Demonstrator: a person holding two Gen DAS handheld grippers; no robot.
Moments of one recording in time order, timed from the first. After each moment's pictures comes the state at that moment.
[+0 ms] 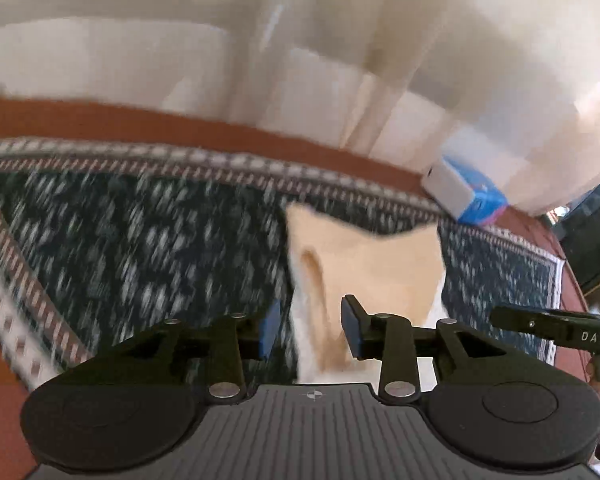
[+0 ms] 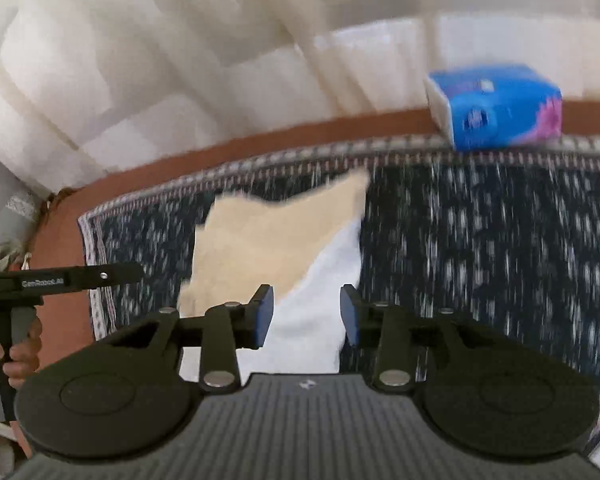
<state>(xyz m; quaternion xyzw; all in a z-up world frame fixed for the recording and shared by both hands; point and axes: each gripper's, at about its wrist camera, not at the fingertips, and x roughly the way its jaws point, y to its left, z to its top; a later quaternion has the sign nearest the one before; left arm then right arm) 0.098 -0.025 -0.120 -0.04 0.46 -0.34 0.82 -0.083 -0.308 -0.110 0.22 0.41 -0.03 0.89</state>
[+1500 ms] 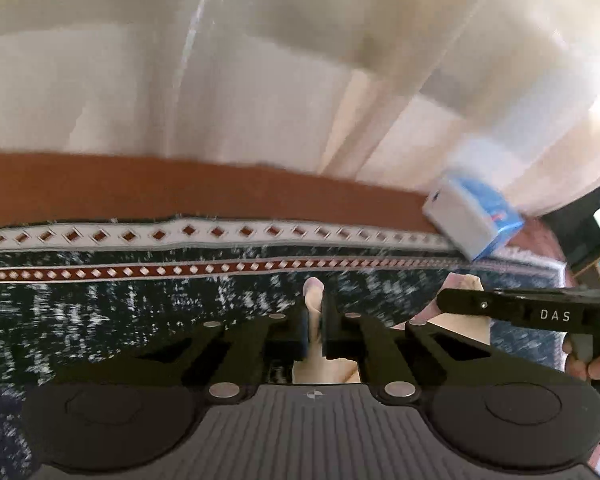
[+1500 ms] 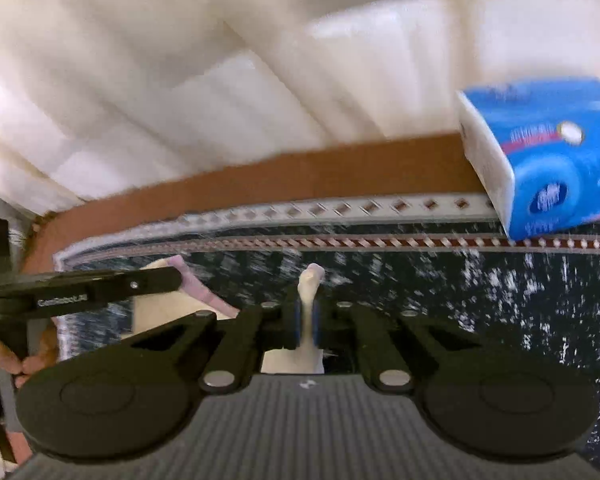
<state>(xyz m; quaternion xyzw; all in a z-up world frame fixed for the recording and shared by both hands) 0.183 -0.088 -0.134 -0.04 0.46 -0.39 0.79 0.031 -0.358 -0.143 0.25 0.42 0.00 0.87</state>
